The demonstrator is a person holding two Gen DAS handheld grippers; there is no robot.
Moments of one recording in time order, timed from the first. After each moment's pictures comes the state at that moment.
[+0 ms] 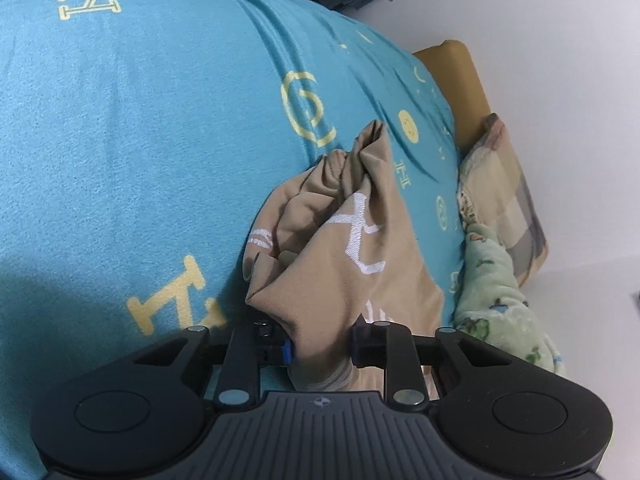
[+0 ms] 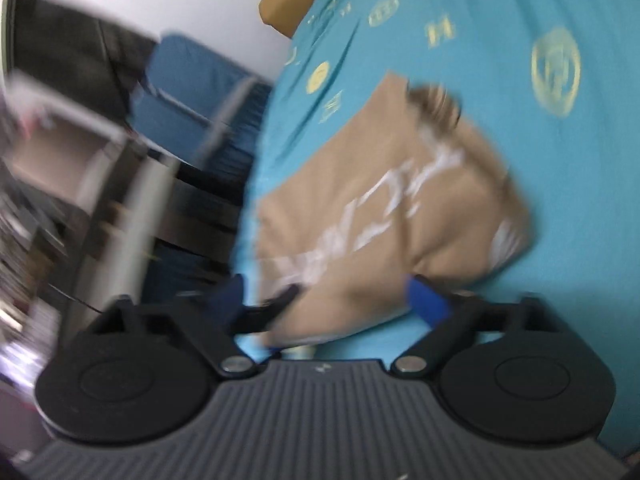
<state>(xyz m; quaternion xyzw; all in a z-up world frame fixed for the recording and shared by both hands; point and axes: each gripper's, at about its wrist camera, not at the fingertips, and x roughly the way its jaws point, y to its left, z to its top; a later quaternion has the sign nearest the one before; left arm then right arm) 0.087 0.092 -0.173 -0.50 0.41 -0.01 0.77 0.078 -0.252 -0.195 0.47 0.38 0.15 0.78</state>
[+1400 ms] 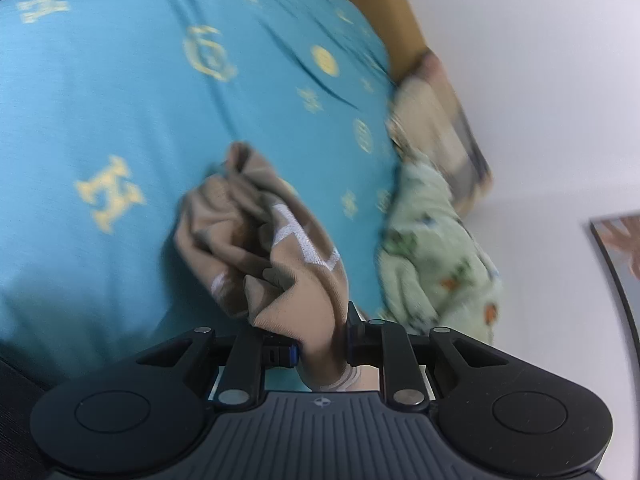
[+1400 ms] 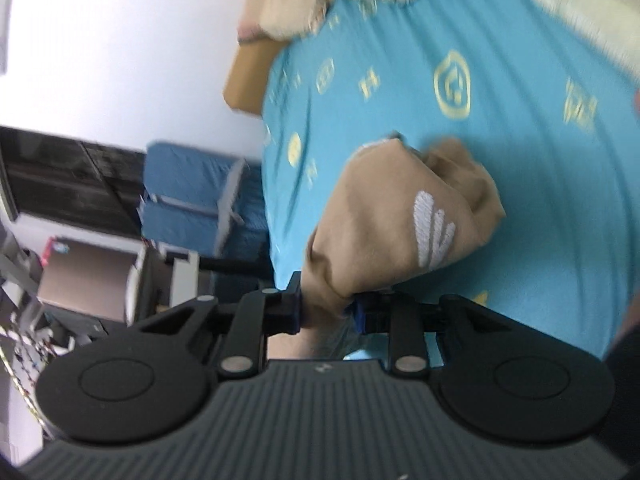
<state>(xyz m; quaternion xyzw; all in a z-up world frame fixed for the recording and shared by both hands) 0.036 0.045 -0.080 -0.48 0.45 -0.14 0.74 -0.005 -0.313 -0.161 0.57 0.30 0.05 0.77</state>
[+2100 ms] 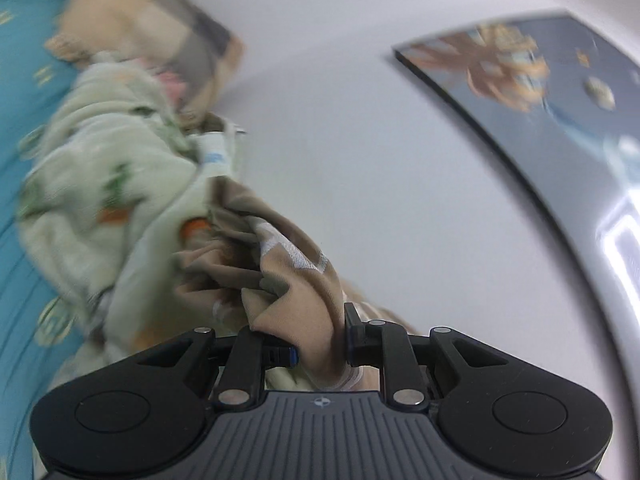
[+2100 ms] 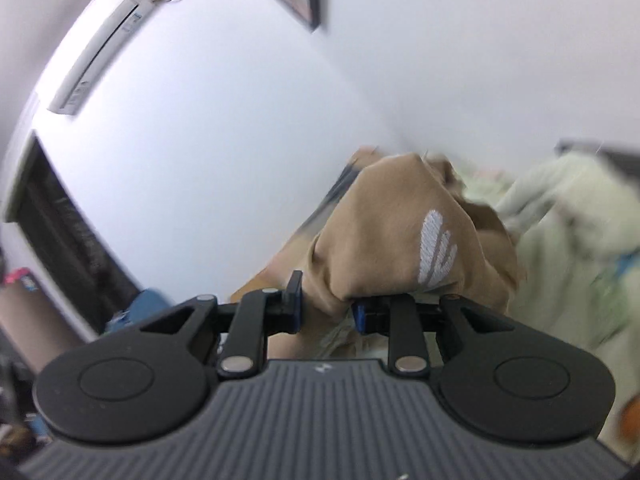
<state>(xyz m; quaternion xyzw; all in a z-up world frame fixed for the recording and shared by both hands) 0.176 -0.357 0.076 -0.37 0.36 -0.46 0.72 -0.006 -0.591 0.048 0.35 0.07 -0.08 0.93</state>
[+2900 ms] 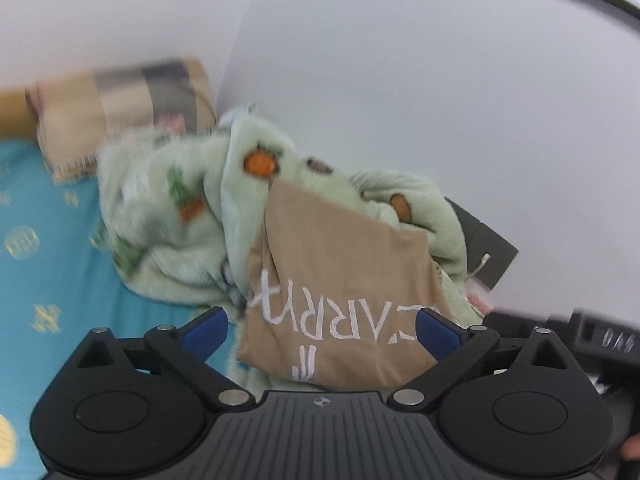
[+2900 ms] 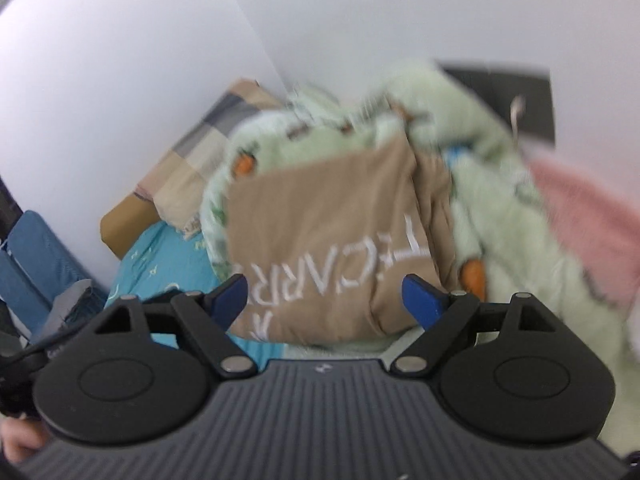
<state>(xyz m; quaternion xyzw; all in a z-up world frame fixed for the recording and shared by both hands) 0.054 -0.323 0.047 0.00 0.29 -0.45 0.85 -0.087 -0.529 -0.019 0.28 0.20 -0.22 0.91</state>
